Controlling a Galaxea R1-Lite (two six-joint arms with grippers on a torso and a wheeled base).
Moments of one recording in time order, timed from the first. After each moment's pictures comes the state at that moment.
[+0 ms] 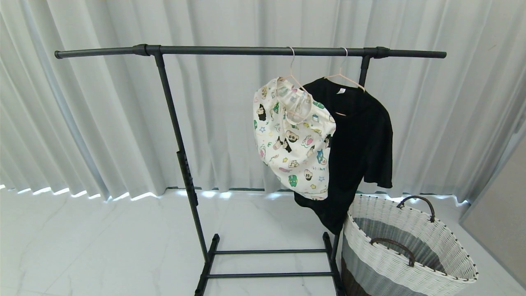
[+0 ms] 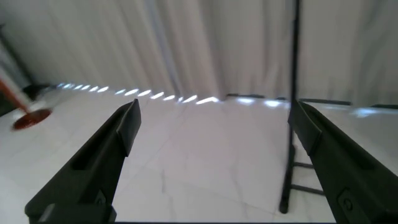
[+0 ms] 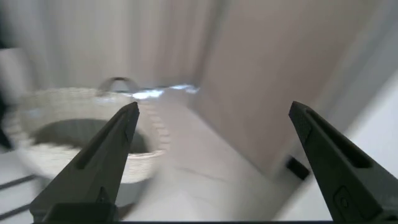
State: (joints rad) left arm -0.13 0.11 0.00 -0.15 0.44 0.32; right arm 0.08 0.11 -0.02 -0.15 -0.52 -0.19
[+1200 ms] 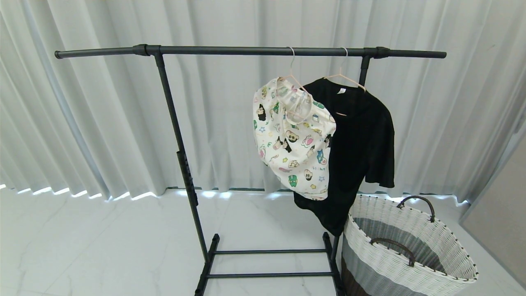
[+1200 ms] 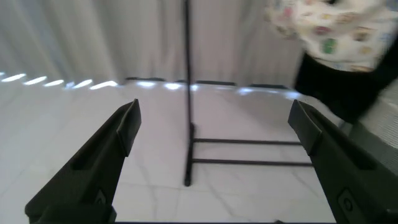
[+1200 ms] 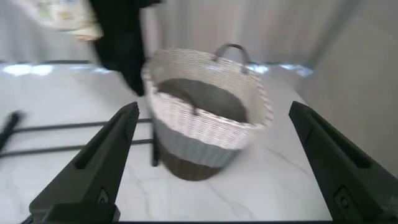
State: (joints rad) left arm 0.10 0.10 0.00 0.00 0.02 0.04; right arm -0.02 0.11 0.00 0.03 -0.11 0.00
